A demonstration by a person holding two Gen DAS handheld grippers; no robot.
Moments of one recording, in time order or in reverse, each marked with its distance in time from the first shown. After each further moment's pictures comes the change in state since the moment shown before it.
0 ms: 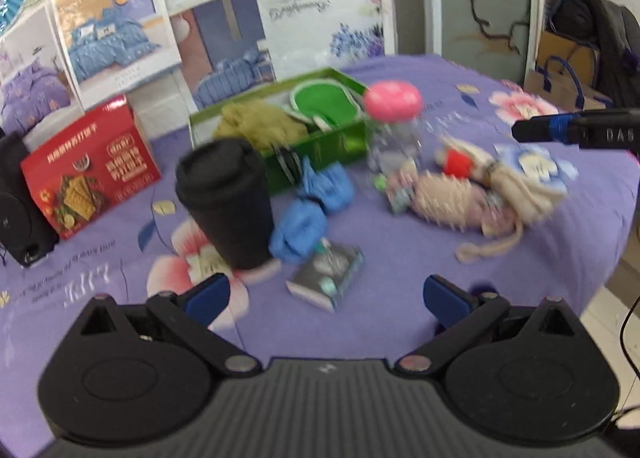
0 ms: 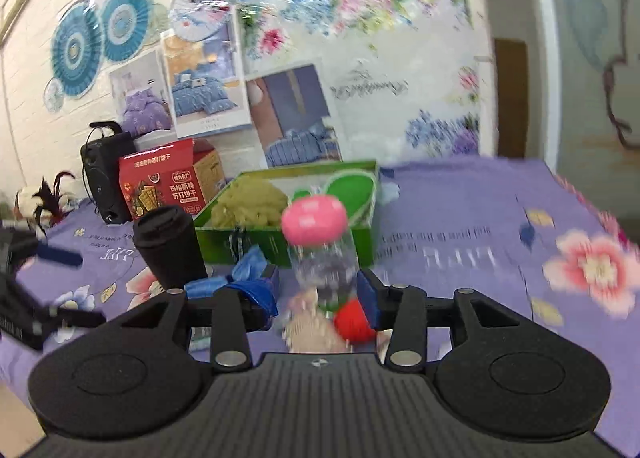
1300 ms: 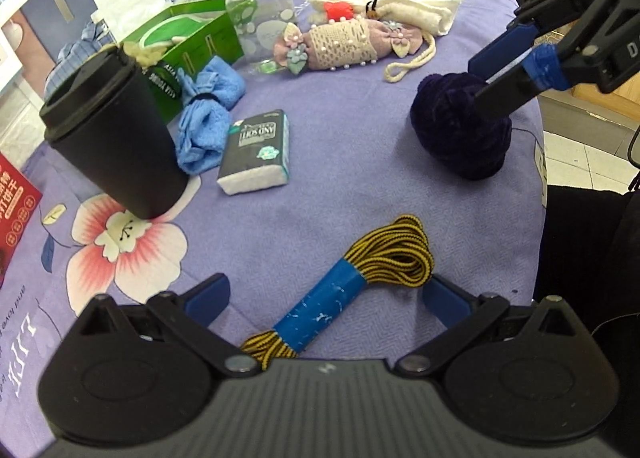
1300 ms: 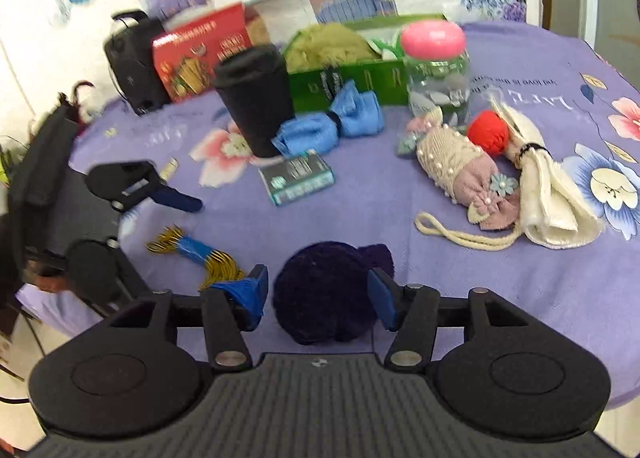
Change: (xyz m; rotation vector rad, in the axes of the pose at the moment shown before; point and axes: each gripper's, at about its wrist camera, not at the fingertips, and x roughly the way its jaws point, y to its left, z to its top) left arm 0.058 0.046 -0.063 0.466 0.125 -0.357; right arm 0.021 0.119 -0.063 -0.003 0.340 -0.031
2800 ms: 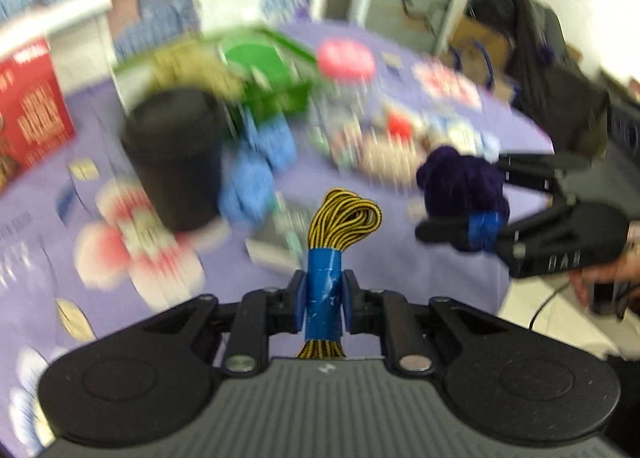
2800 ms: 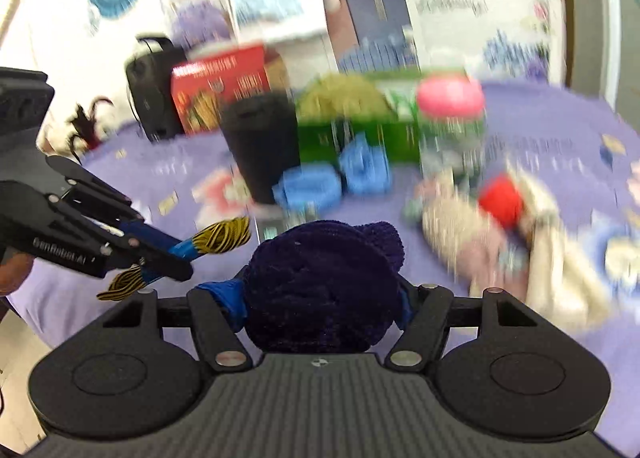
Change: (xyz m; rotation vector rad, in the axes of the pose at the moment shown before) left arm -0.061 0.044 0.056 -0.465 -0.142 -0.037; right arm 0.004 -0.014 0.030 -0.140 -0.210 0.082
